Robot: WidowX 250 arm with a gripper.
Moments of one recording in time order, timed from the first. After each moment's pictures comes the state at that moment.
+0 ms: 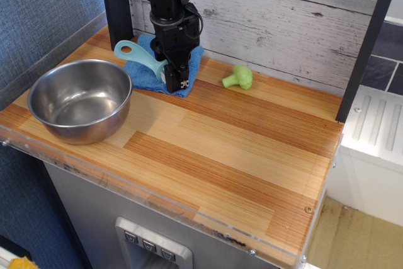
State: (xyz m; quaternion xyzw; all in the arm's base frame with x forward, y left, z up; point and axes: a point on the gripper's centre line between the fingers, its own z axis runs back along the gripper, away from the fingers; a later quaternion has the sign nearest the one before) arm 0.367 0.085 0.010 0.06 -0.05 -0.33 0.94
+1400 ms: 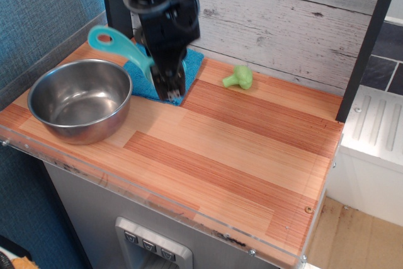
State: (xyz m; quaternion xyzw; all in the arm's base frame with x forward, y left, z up) arm 0.276 0.021 0.102 0.07 -0.14 -0.41 0.90
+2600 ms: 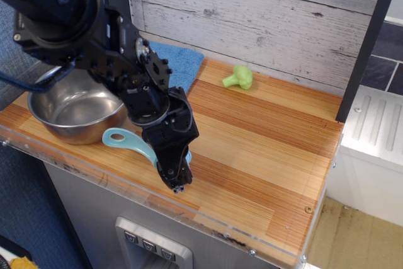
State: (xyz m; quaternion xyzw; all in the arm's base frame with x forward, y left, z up) arm 0.246 0.004 0.009 0.00 -0.14 -0.40 0.90
